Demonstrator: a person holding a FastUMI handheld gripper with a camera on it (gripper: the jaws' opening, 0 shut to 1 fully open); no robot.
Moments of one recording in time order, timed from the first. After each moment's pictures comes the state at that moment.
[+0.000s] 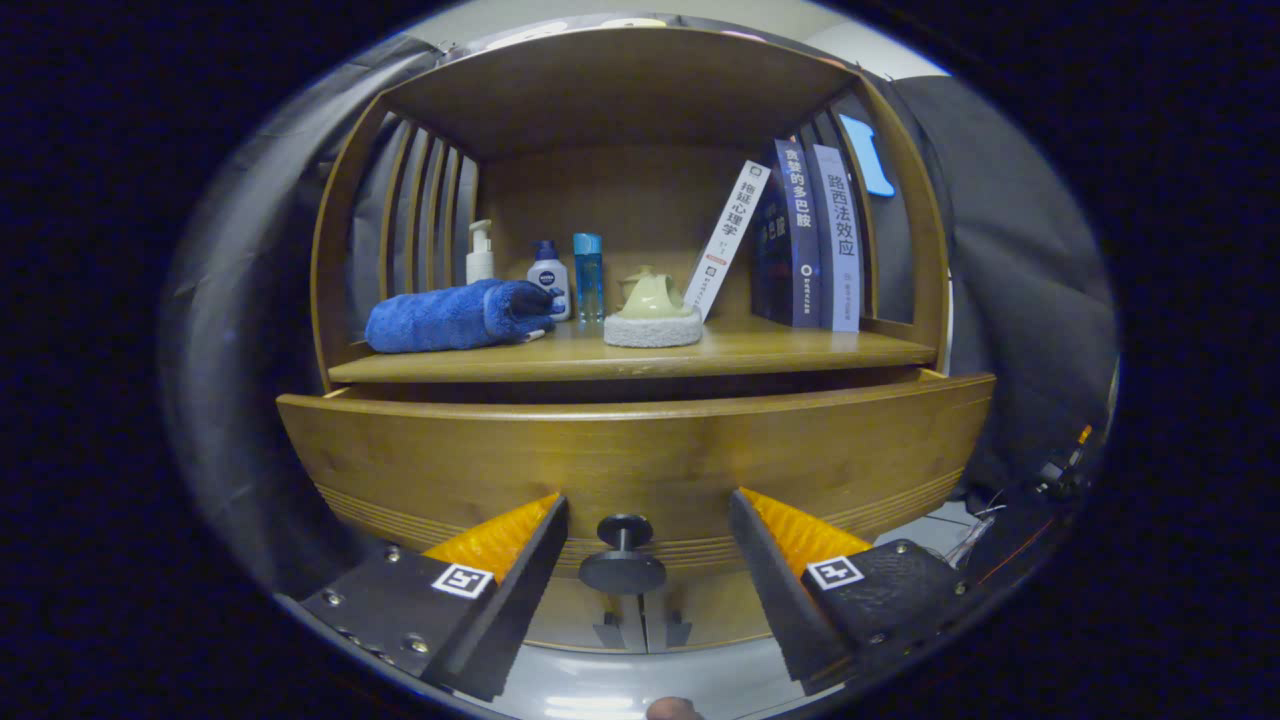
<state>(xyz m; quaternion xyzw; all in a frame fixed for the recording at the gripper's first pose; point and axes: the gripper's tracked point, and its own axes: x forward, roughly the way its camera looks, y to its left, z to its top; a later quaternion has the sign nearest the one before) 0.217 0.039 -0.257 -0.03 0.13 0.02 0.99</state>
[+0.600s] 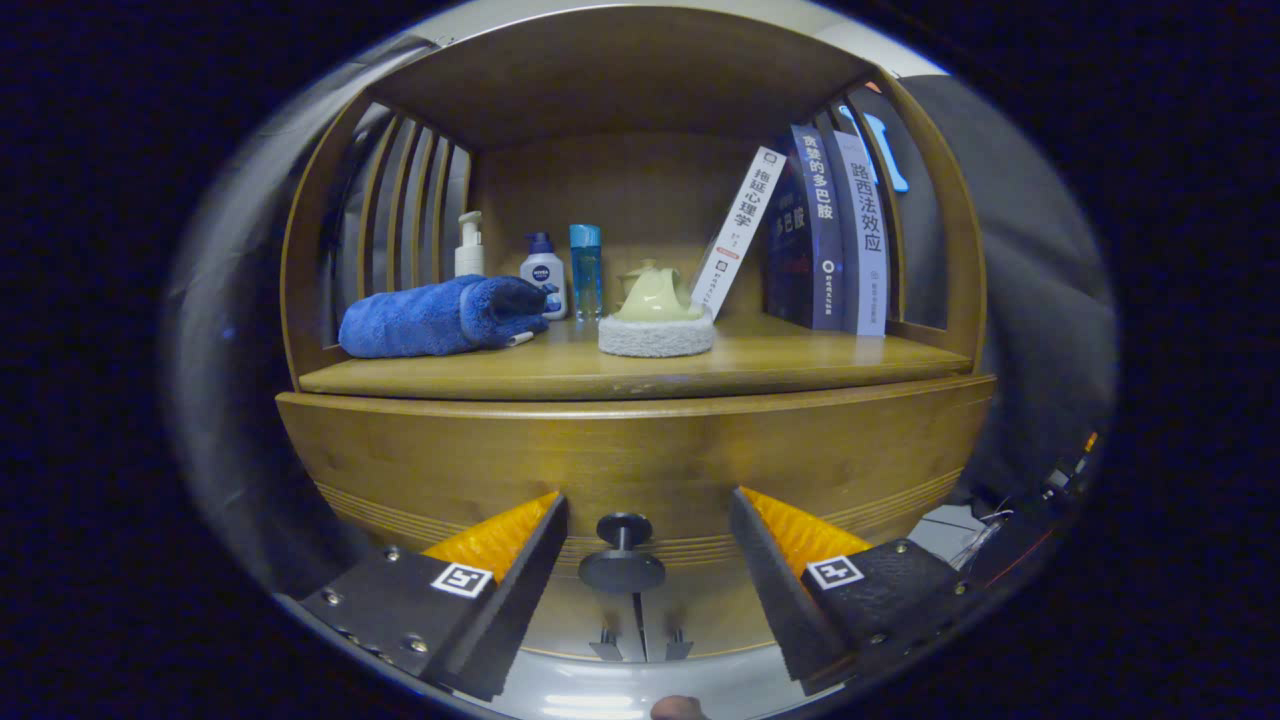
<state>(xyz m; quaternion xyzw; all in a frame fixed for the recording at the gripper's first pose) 0.248 0.043 -0.259 -0.04 0.14 0.03 0.99</state>
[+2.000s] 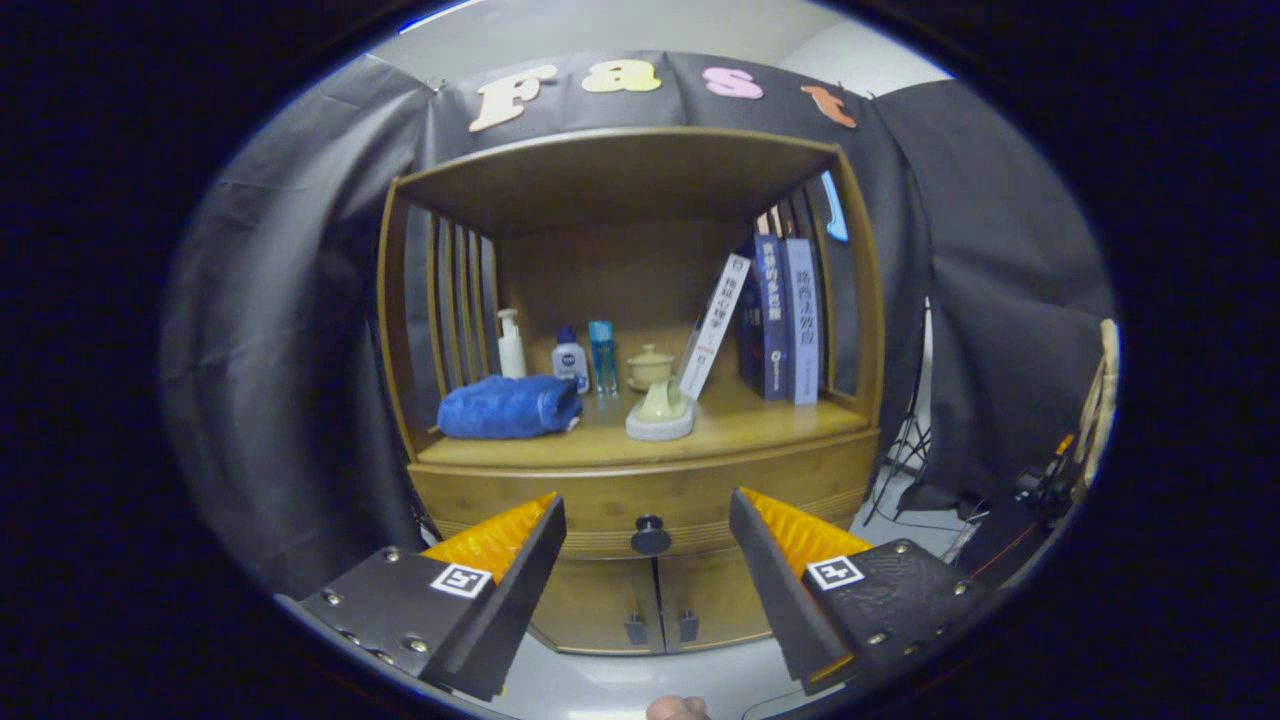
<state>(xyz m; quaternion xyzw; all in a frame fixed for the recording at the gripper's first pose) 0.107 0.047 -0.119 -0.01 0.07 0.03 1.00</state>
